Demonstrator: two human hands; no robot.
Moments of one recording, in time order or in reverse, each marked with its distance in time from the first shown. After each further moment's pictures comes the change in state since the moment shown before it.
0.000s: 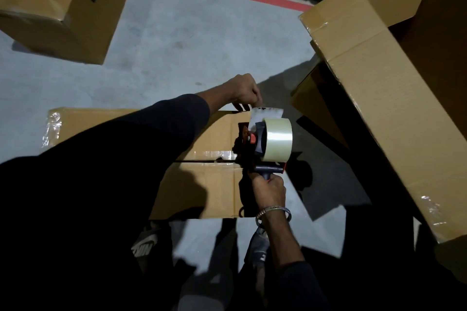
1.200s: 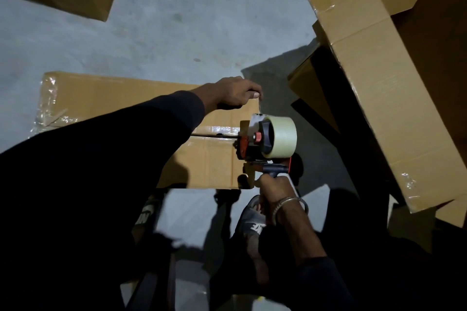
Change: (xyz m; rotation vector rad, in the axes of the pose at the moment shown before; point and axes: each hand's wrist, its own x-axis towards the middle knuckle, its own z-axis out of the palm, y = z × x) left_hand -0.015 -0.053 0.042 0.356 -0.016 0.333; right_hand -0.046 0.019 -0.041 -0.048 -0.129 0.183
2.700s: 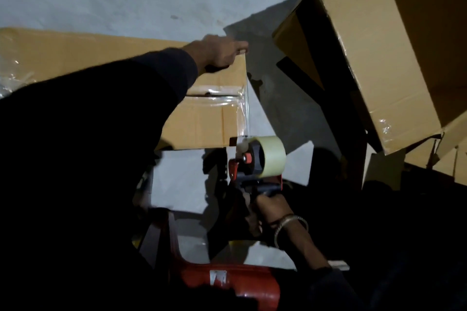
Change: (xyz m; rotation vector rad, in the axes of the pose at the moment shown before) left_hand 0.009 -0.009 0.013 0.187 -0.001 -0.007; right_hand -0.041 0.118 -0.017 -0.222 -0.103 0.220
